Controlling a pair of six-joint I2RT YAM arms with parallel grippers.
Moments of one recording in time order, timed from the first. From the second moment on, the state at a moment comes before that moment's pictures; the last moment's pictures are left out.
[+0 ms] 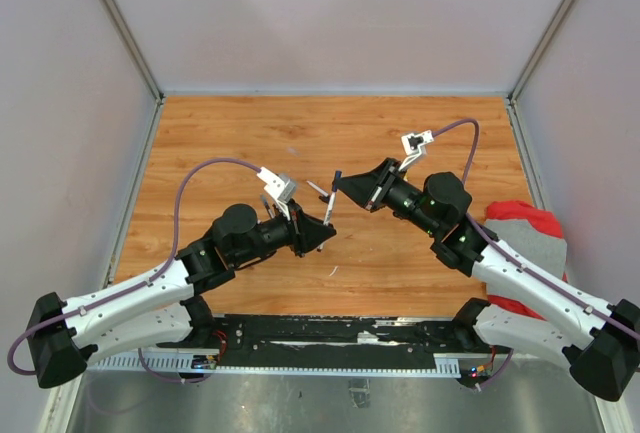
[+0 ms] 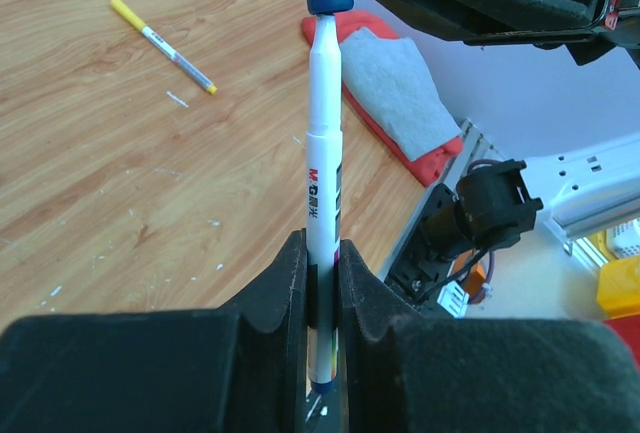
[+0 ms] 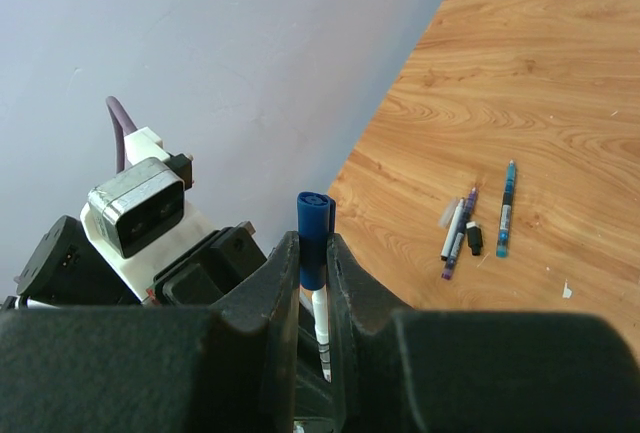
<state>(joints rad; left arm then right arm) -0.96 0.85 0.57 0.17 0.07 -0.54 0.78 0.96 0.74 0.27 -0.13 0.86</state>
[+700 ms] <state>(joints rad) -0.97 0.85 0.57 0.12 0.06 -0.54 0.82 0.96 0.68 0.29 -0.16 0.82</state>
